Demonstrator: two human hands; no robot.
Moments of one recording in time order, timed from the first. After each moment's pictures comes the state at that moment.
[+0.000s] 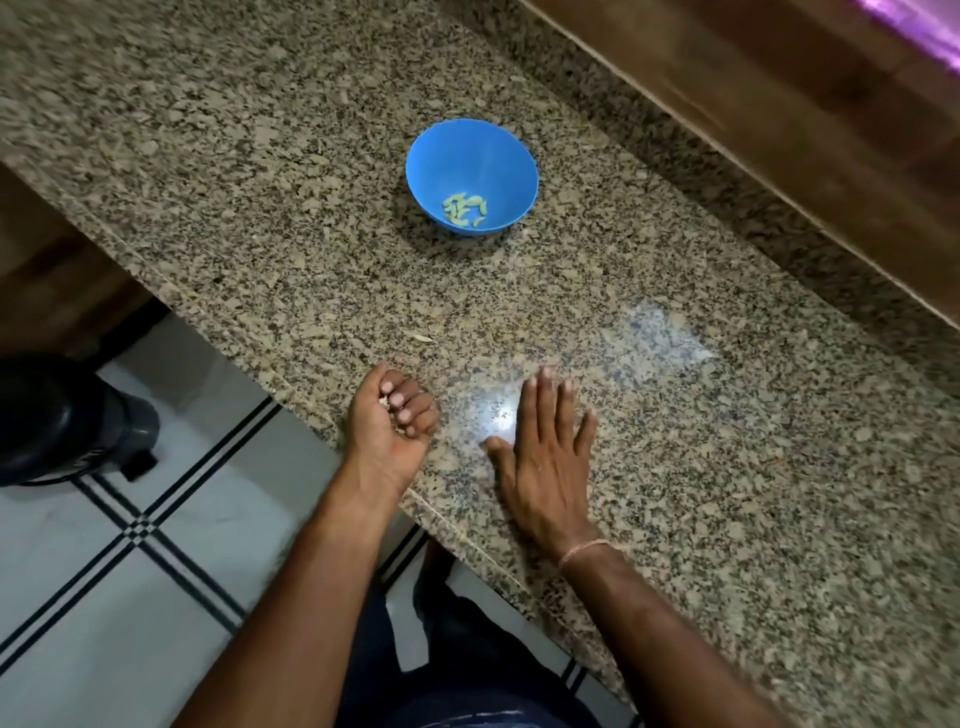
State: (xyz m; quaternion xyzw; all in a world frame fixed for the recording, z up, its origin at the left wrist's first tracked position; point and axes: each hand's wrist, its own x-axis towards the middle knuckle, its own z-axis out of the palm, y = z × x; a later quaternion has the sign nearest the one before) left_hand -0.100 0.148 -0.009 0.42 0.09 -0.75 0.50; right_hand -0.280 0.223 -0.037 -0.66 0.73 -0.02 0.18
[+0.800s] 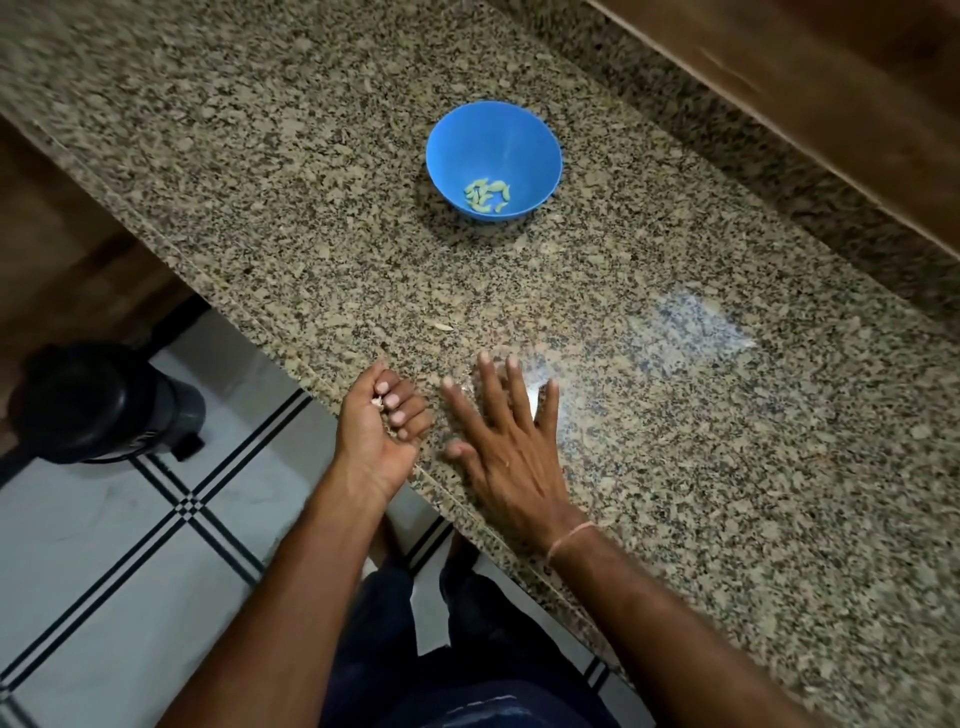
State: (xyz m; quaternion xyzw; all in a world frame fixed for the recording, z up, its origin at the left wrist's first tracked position) left_hand -0.074 0.161 -0.013 0.42 0.06 -0.75 0.51; right_hand -0.243 0.215 -0.030 -0.78 0.60 -0.01 0.18
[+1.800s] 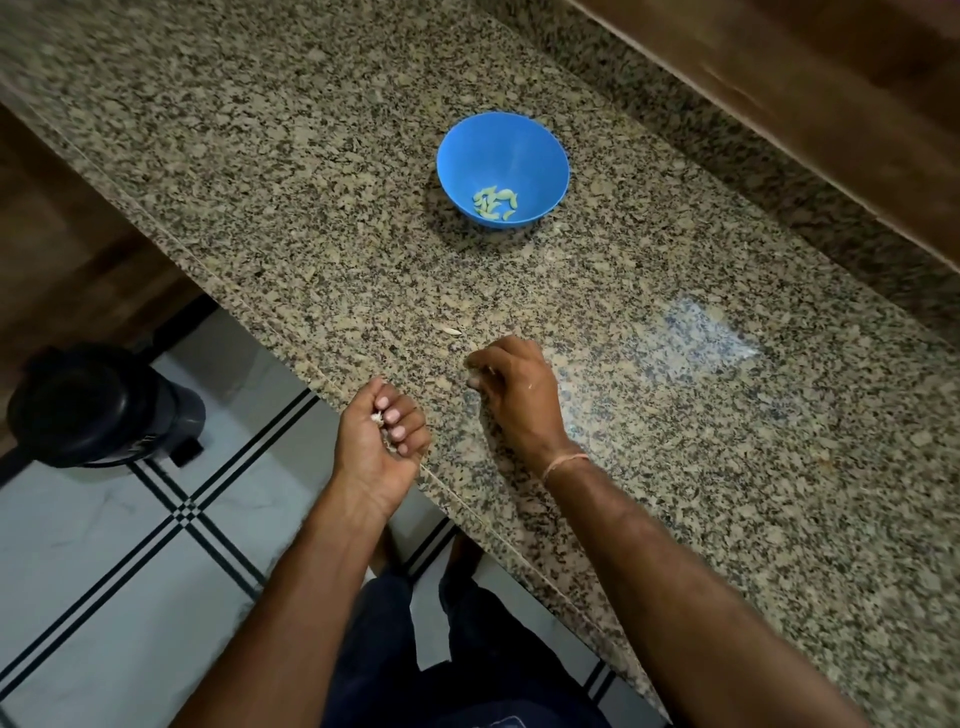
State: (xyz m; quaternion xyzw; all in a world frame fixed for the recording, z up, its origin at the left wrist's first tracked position) left_hand -0.064 0.173 -0.011 0.42 0.08 -0.75 0.51; right_hand -0.241 0.142 -0.041 -0.69 0.63 -0.28 0.22
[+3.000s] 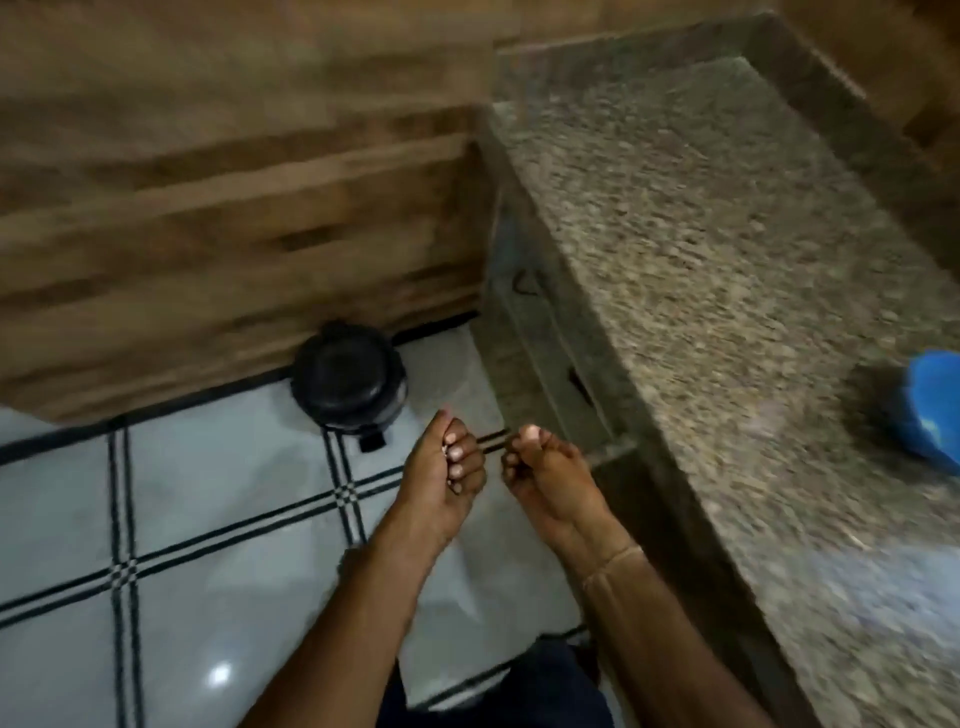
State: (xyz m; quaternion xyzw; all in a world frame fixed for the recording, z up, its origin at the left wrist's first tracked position) left_hand 0.316 0.189 -0.004 0.38 0.14 -0.67 0.62; right_hand 0.195 0.147 0.002 -0.20 0.54 -0.30 0.76
